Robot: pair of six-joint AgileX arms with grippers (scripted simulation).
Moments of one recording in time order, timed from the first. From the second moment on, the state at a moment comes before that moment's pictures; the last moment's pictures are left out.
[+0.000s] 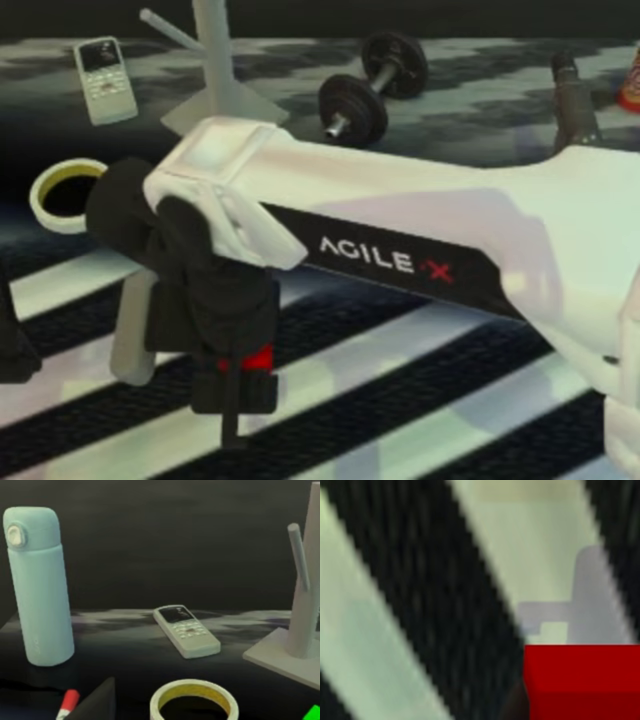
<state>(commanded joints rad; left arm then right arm) 0.00 0.00 0.00 0.00 0.00 0.00 1.02 2.32 2.00 -1.23 0.00 -0.53</state>
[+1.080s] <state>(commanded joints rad) 0.00 0.00 0.00 0.00 0.00 0.00 1.03 2.35 1.87 -1.09 0.00 -0.53</state>
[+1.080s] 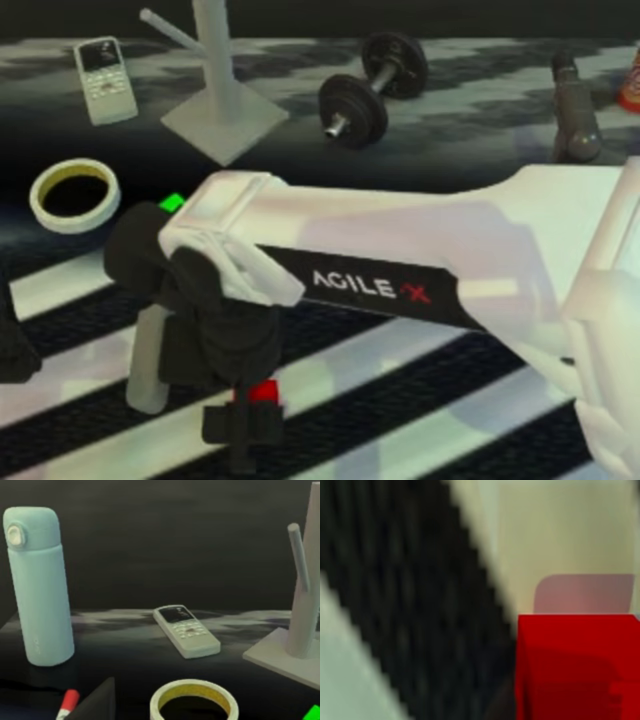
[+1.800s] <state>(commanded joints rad) 0.00 0.00 0.00 0.00 0.00 0.00 1.03 2.35 1.87 -1.09 0.00 -0.53</state>
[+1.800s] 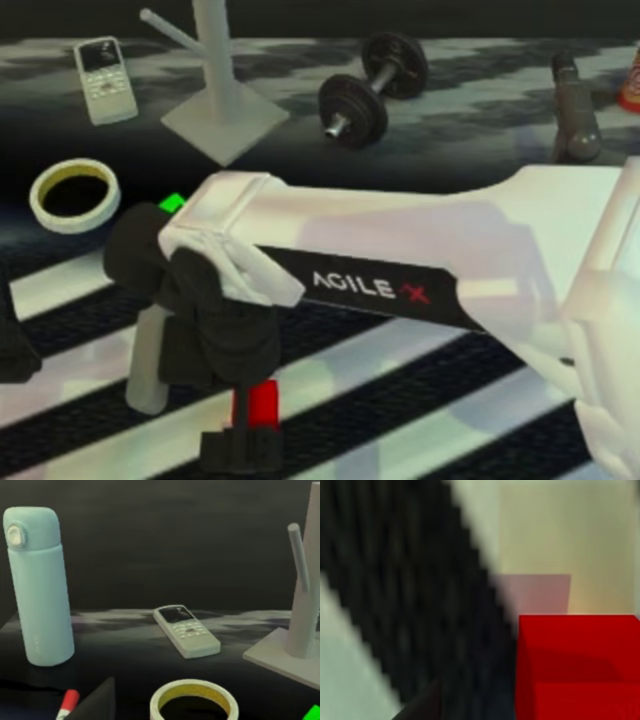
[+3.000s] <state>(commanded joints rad) -0.03 0.21 0.20 -0.13 0.00 0.05 0.93 2.10 1.91 -1.18 -0.02 -0.49</state>
